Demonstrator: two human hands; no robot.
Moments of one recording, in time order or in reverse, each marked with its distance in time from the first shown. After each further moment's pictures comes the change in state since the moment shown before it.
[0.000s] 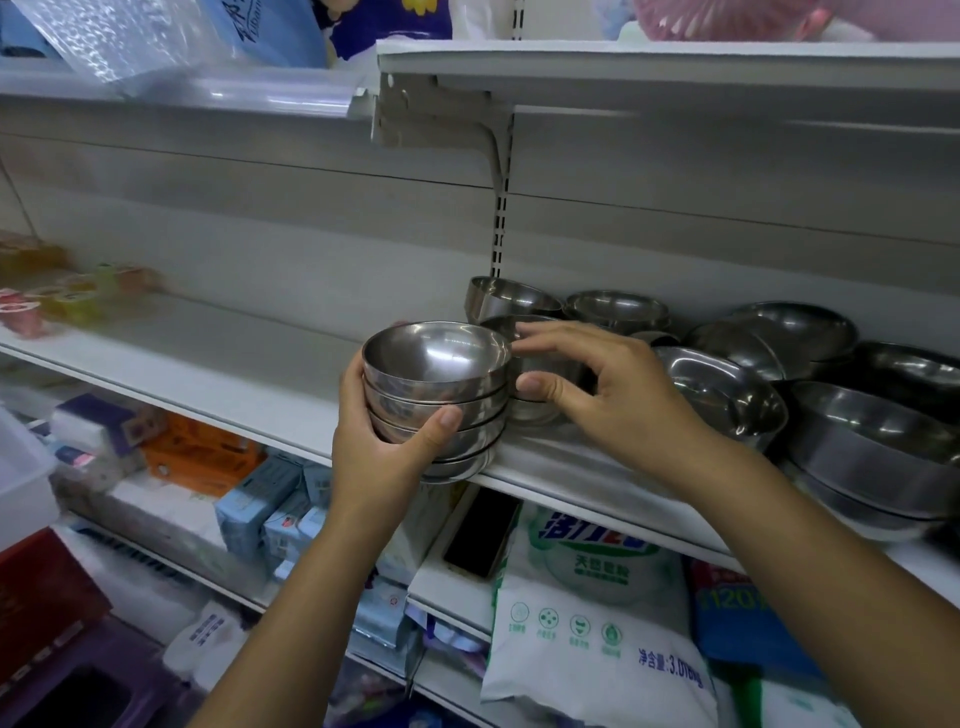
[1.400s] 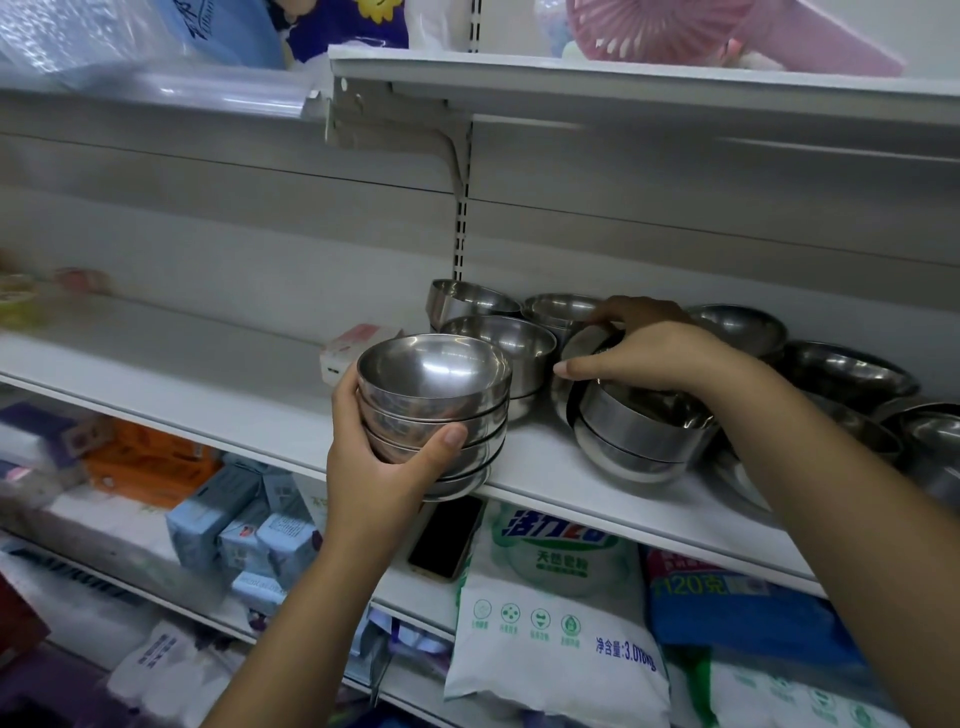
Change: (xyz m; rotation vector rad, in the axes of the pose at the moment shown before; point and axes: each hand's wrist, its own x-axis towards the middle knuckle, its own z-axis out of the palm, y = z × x) left_hand -0.027 0.012 0.027 -0.065 -0.015 0.015; right_hand 0.022 0.030 -0.075 -0.424 -0.172 0.593
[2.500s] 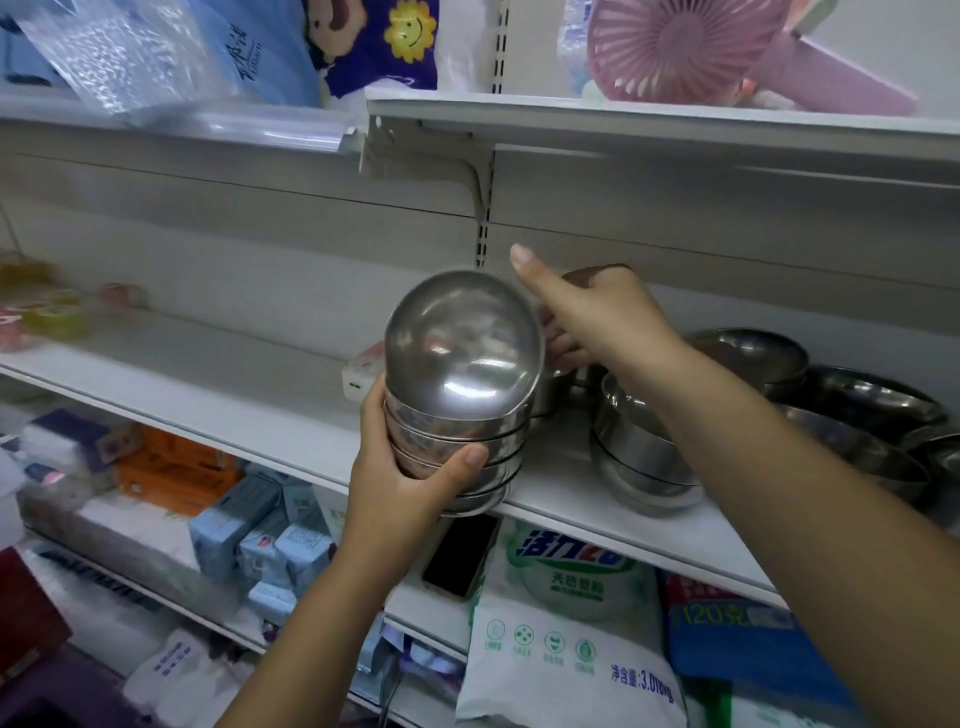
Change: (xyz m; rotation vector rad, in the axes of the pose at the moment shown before) left_hand 0.000 0.005 -0.004 0.034 -0.078 -0.007; right_hand -0.011 -0.079 0.004 0.778 0.128 -0.094
